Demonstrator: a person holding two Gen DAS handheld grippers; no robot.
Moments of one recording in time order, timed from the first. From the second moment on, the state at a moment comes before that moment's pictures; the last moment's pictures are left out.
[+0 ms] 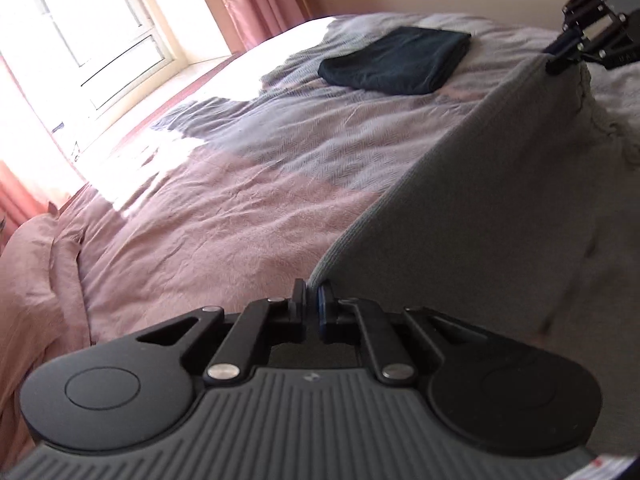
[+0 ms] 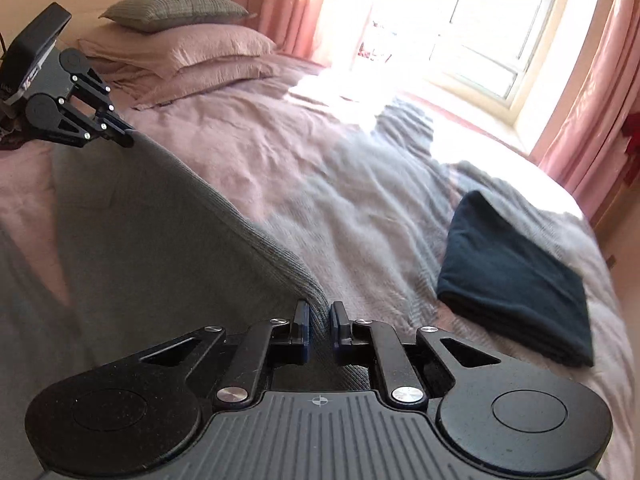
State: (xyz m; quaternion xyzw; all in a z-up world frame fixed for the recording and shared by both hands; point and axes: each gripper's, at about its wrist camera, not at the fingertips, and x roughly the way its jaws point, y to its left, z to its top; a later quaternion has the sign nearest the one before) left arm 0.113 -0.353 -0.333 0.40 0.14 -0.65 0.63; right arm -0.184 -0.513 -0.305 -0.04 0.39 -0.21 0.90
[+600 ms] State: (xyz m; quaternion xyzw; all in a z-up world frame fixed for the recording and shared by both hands) left arm 0.051 -0.125 -0.380 0.30 0.49 -0.53 0.62; right arm -0.303 -0.308 -0.354 0.27 0.51 -0.34 0.75
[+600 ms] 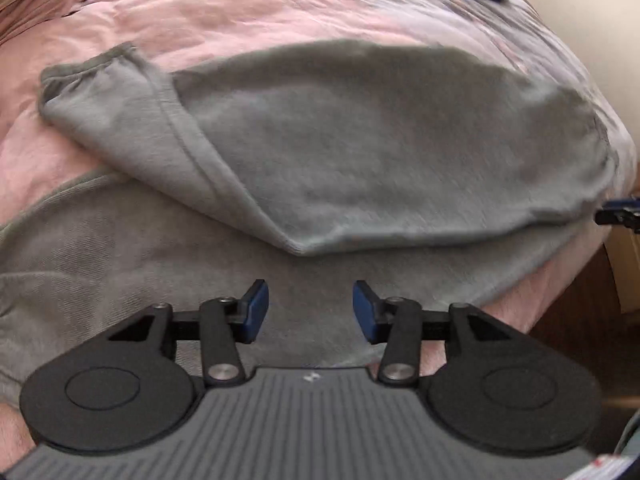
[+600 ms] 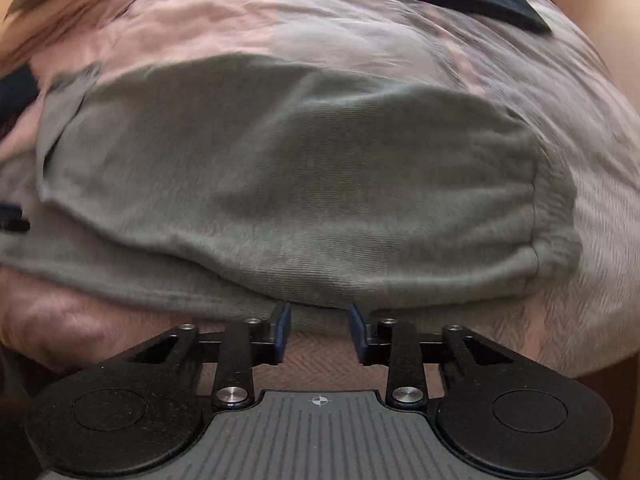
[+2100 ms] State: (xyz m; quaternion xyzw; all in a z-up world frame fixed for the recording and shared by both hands) left arm 0.061 -0.065 -0.405 0.15 0.50 -0.27 0.81; right arm -0.477 -0.389 -0.391 0.58 0.17 -0.48 0.64
